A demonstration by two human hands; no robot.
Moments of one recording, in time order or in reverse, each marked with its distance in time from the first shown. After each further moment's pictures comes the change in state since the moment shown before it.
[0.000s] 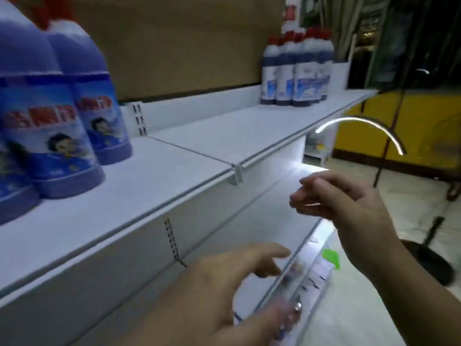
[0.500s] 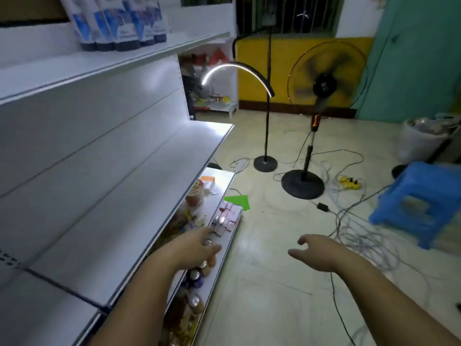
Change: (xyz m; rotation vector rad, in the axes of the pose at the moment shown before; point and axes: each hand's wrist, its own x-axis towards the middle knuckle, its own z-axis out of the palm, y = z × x) left_hand 0.173 0.081 0.195 0.216 -0.223 -0.043; right_hand -0.122 0.159 -0.313 -1.090 -0.227 1.047
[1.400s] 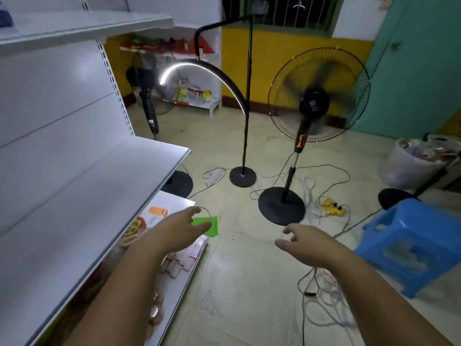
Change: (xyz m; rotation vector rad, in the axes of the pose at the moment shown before) left_hand 0.331 0.152 -0.092 -0.018 0.122 -0.057; right_hand 0.281 0.066 -0.211 0.042 0.065 -0.034
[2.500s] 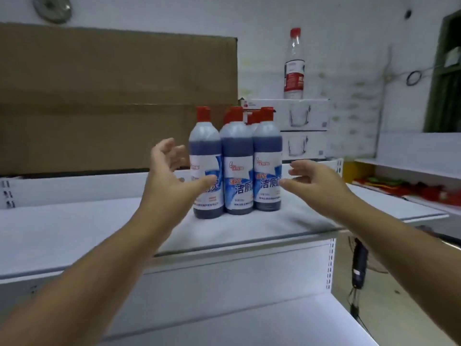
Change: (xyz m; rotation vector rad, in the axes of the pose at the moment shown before) left_hand -0.132 -0.023 -0.318 -0.483 1.660 0.047; right_hand 0.063 -0.488 -0.203 0.449 0.106 -1.379
